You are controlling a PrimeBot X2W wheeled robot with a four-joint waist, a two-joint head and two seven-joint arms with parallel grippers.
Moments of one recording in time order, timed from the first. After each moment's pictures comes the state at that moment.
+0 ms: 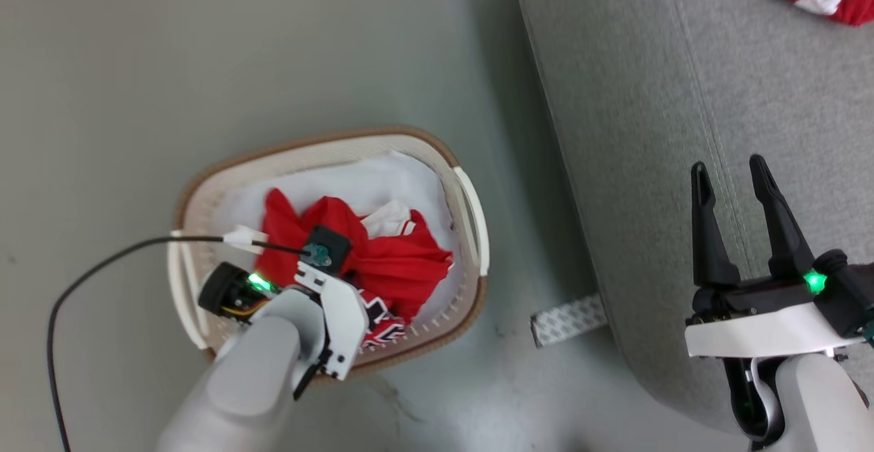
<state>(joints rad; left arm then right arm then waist) -0.75 0.12 -0.49 0.97 -0.05 -0.10 0.09 -0.36 -0.05 0.09 0.15 0.30 0.13 -0.26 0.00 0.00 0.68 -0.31</state>
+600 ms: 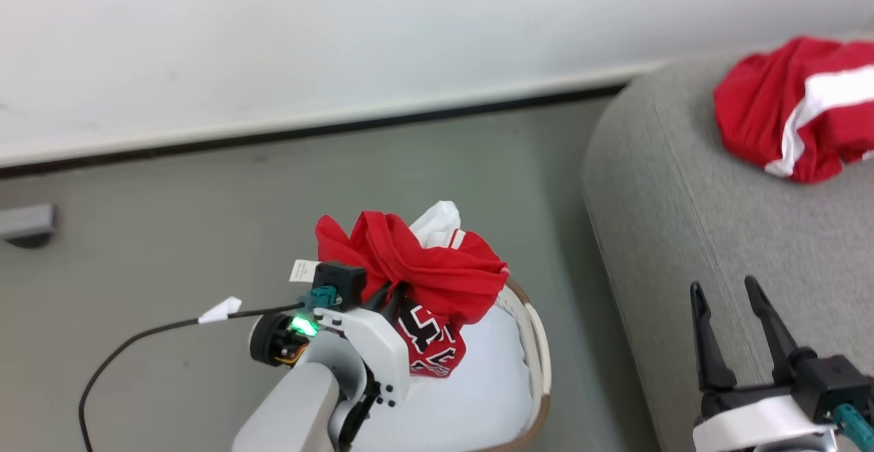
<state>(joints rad) -0.58 0.05 -0.49 0.76 -0.33 -0.08 -0.06 -0.17 -0.05 0.03 0.25 0.16 0.13 -0.26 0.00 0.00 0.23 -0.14</state>
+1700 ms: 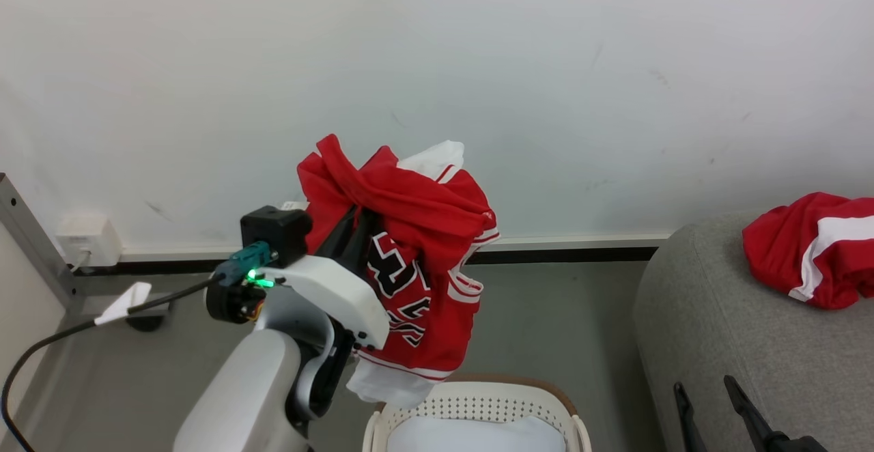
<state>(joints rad) -0.51 0.14 -0.41 0.27 -0.45 0.07 0.03 0.01 -0.05 0.05 0.31 0.14 0.13 -0.26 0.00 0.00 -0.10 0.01</state>
